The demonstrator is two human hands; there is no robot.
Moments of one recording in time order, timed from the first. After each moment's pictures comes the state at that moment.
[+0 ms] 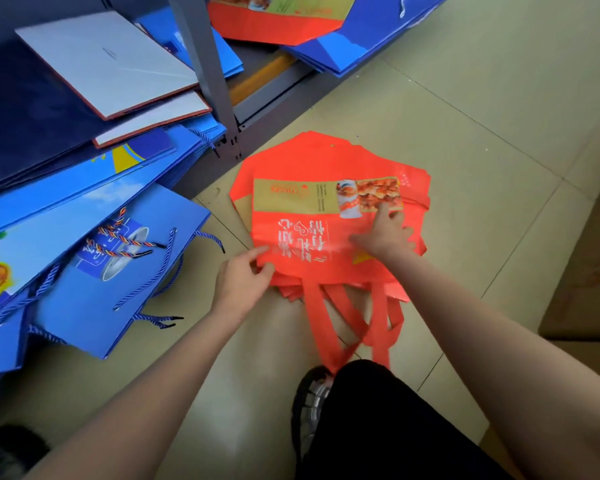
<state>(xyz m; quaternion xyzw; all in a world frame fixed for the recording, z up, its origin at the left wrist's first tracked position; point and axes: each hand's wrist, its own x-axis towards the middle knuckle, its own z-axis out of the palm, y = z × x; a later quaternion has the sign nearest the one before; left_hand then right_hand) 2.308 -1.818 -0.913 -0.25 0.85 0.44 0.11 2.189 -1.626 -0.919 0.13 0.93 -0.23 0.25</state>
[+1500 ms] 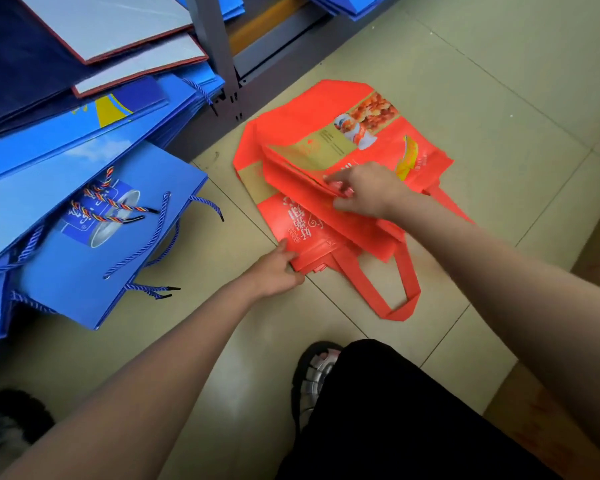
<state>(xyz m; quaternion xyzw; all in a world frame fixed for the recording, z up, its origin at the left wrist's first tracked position) 2.305 -1.796 -0.951 -0.10 0.85 0.37 0.36 2.171 -1.652 -0.892 -0.28 0.93 -0.06 0.23</state>
